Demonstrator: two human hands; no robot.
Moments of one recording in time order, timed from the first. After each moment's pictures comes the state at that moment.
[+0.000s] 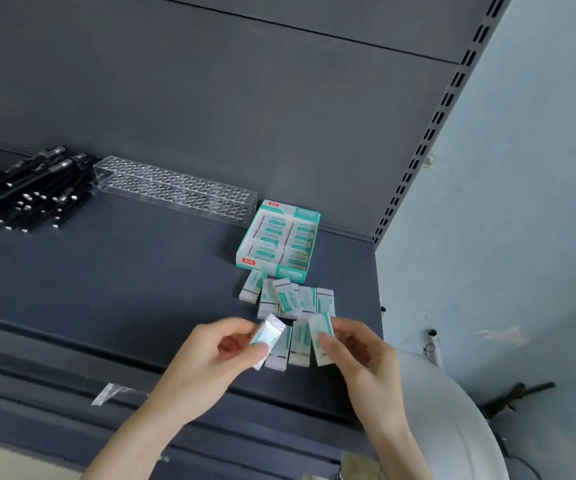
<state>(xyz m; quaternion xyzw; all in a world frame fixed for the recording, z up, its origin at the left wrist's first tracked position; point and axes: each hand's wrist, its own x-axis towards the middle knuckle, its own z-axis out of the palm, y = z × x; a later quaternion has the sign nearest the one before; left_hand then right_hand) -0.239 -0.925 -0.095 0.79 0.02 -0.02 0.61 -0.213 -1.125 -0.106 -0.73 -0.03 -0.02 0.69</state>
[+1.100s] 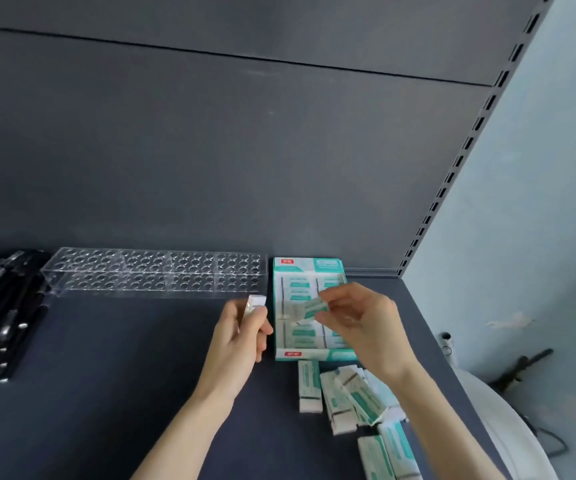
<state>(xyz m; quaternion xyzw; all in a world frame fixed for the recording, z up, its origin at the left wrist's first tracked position) -0.071 -0.859 -0.104 0.68 0.04 -0.01 0.73 -0.072 -1.038 -0.074 -0.84 -0.01 -0.09 0.53</state>
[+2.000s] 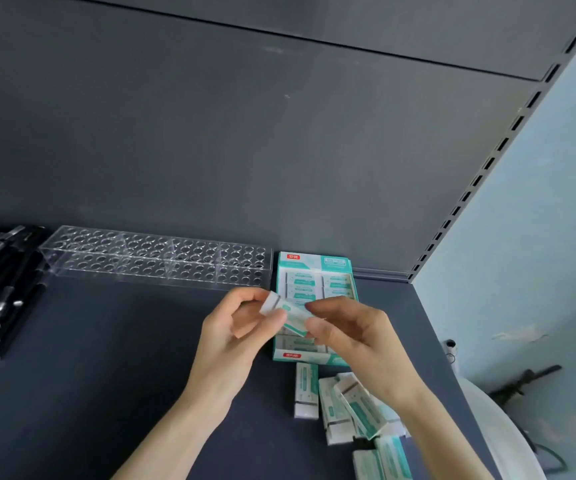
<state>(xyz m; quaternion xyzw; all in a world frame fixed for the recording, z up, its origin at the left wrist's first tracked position) -0.077 -0.859 -0.098 0.62 -0.03 0.02 0.78 -0.076 -1.035 -0.075 -0.80 -0.08 0.04 0.59</state>
